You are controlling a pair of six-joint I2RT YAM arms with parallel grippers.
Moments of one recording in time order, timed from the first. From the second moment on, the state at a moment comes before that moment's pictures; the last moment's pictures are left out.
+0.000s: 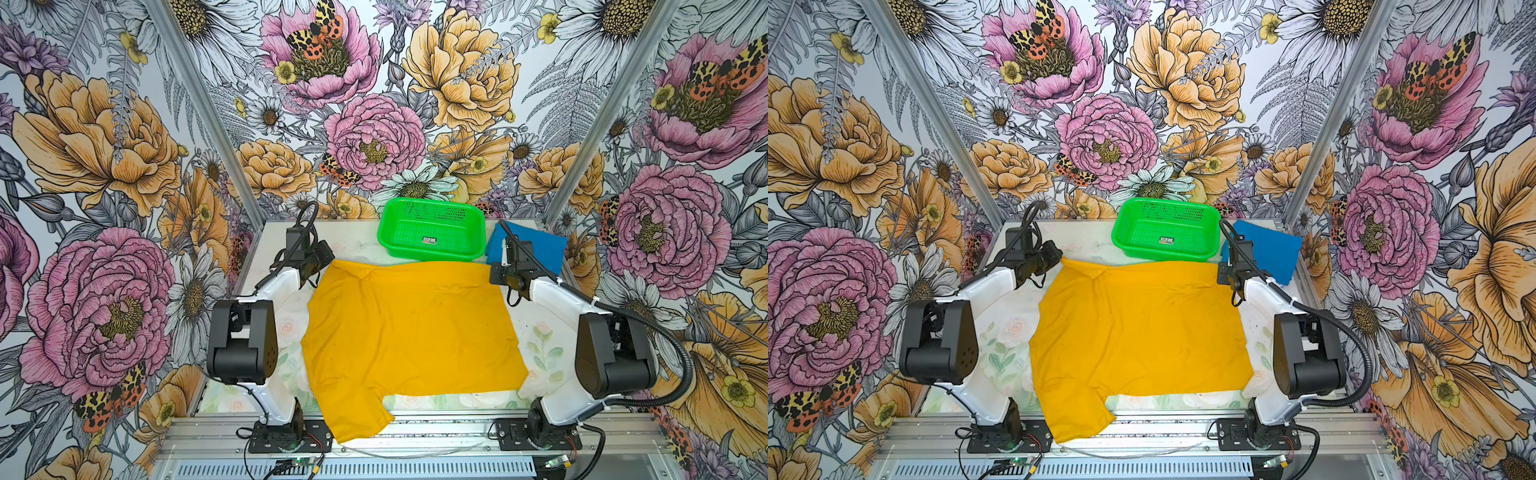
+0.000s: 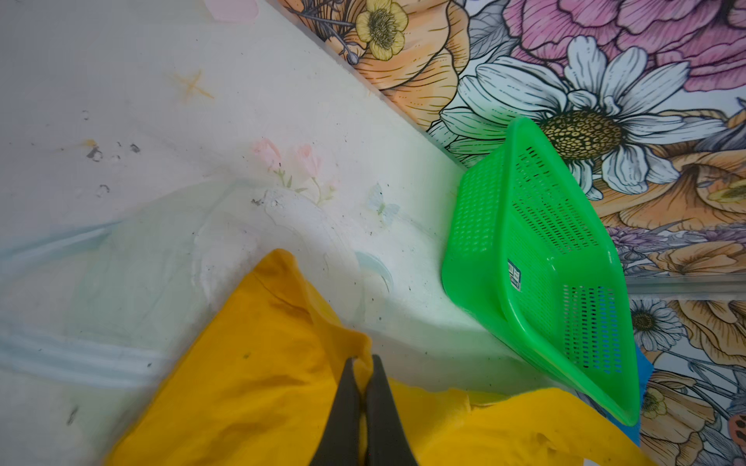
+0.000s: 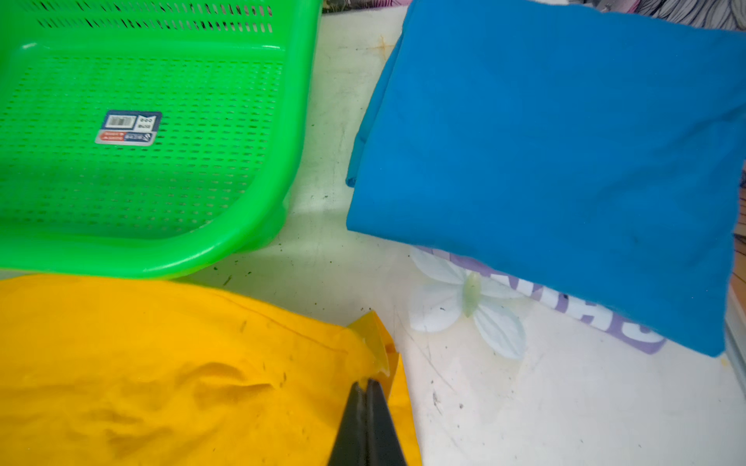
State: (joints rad) left arm -0.04 1.62 1.07 -0.07 0.22 -0.65; right arm 0.06 1.55 0.96 -0.23 0.07 0.16
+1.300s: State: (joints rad) left arm -0.14 0.84 0.53 -0.40 0.07 -0.77; right arm -0.01 1.26 0.64 -0.17 -0.06 0.32
